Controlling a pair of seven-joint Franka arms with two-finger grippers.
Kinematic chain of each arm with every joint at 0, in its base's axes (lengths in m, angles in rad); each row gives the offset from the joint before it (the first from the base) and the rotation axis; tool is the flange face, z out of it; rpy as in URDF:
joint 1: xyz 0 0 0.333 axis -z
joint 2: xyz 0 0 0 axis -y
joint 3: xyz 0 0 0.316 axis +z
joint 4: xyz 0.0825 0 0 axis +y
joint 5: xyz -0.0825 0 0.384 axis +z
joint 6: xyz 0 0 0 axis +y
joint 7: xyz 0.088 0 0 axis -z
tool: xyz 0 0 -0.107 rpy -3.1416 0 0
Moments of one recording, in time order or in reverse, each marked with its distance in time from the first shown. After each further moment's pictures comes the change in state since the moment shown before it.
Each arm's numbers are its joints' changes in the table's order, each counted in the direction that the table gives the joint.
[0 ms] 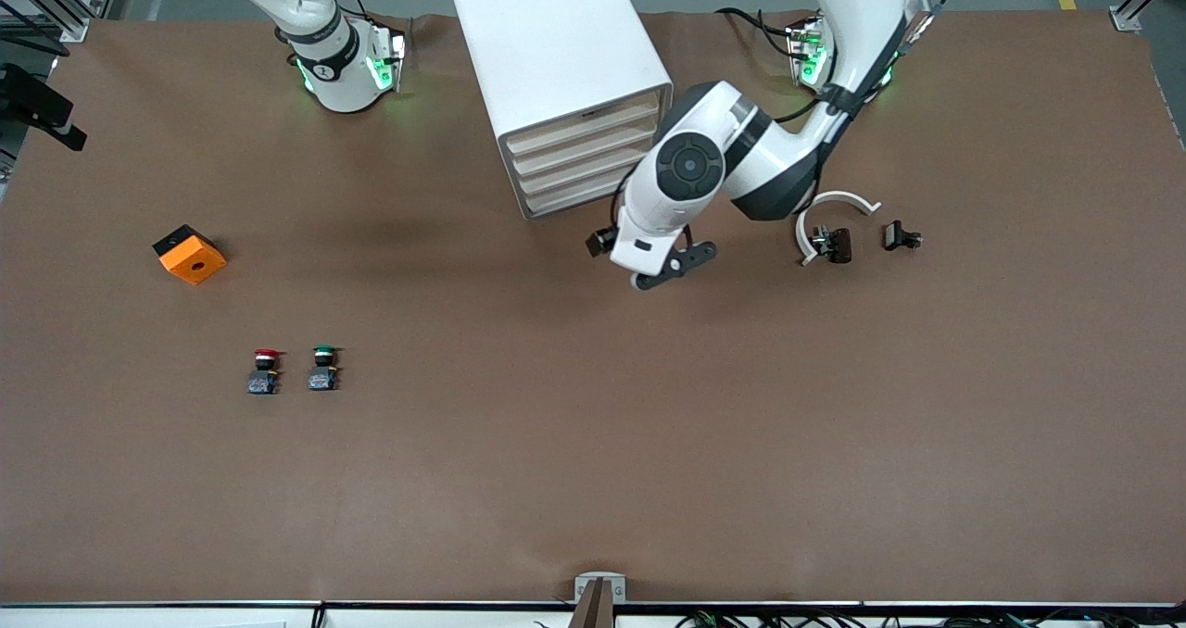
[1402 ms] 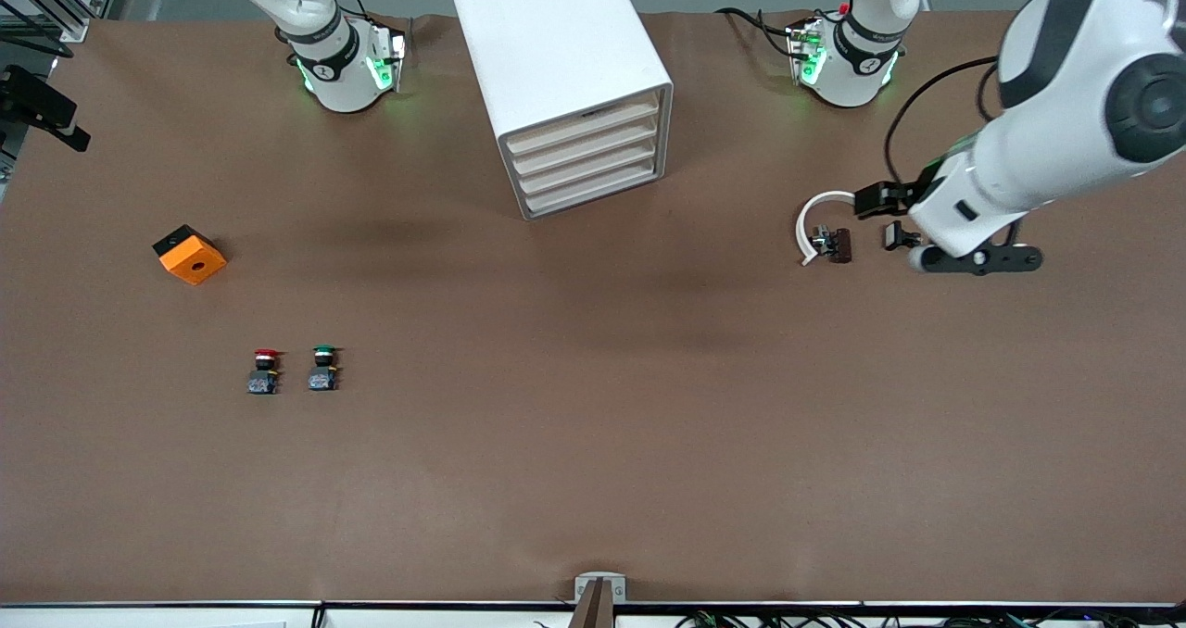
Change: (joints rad) left arm -0.518 0.369 0.001 -0.016 0.065 0.523 0.918; right arm 0.000 0.000 0.003 0.006 0.002 0.000 -0.002
